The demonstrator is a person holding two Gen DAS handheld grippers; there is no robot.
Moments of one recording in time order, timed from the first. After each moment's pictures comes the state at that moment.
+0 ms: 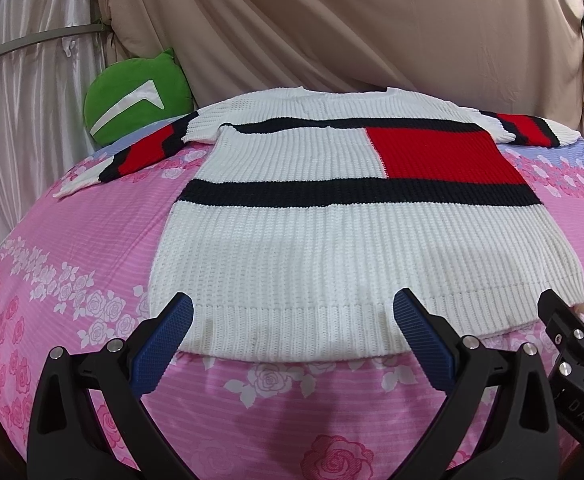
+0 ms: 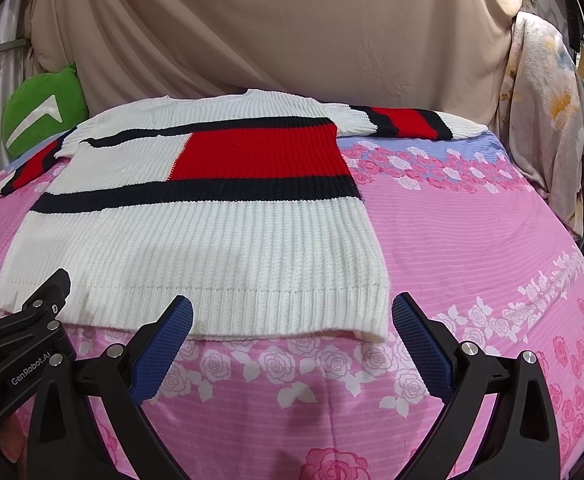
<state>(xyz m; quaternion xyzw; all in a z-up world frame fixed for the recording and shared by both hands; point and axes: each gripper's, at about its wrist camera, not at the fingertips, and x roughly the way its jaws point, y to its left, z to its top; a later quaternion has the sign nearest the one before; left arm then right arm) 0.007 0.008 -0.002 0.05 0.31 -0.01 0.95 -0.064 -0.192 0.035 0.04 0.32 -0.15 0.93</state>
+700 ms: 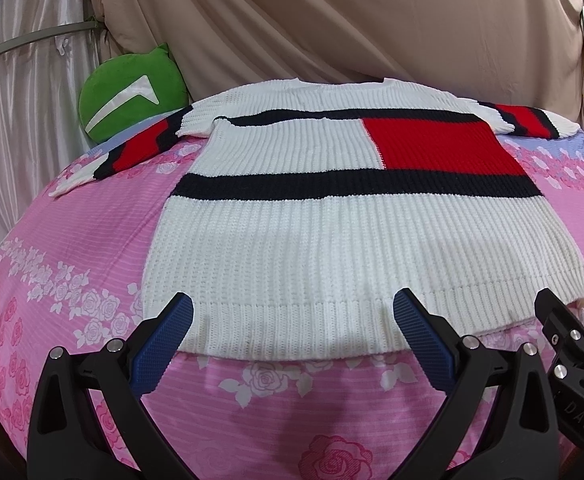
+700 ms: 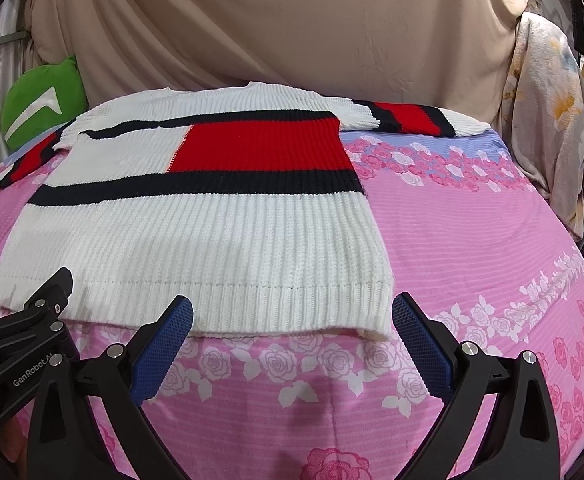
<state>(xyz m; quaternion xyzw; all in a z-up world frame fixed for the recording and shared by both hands) 0.011 0.004 -0.009 0.06 0.32 -0.01 0.94 -0.061 -0.191 0.031 0.04 0.33 -0.15 0.93</state>
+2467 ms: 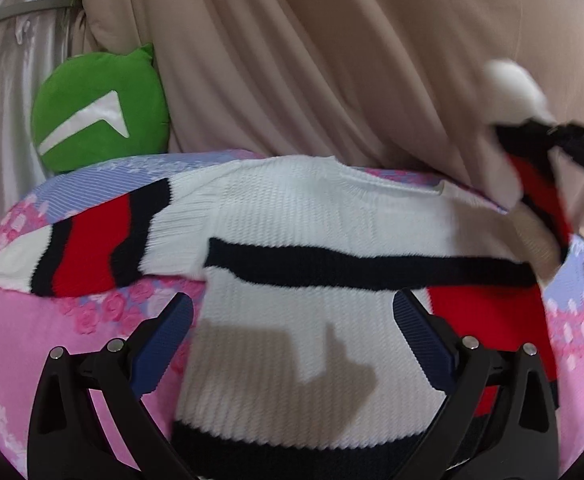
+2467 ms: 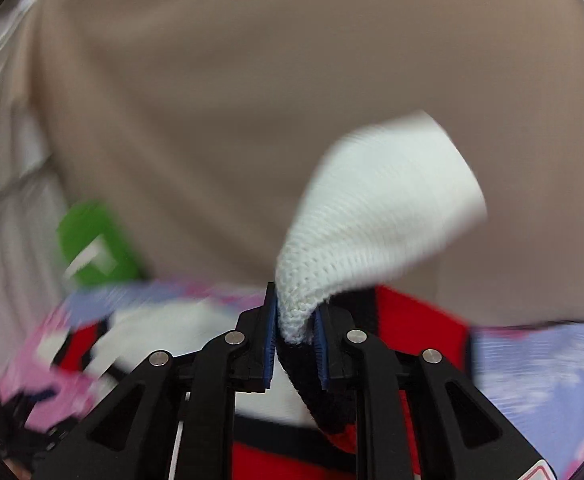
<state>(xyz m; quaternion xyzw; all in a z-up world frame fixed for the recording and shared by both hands) 0.250 0.057 0.080 -0.04 0.32 -0.05 0.95 0.313 -0.241 0.179 0.05 0.26 0.18 0.95</state>
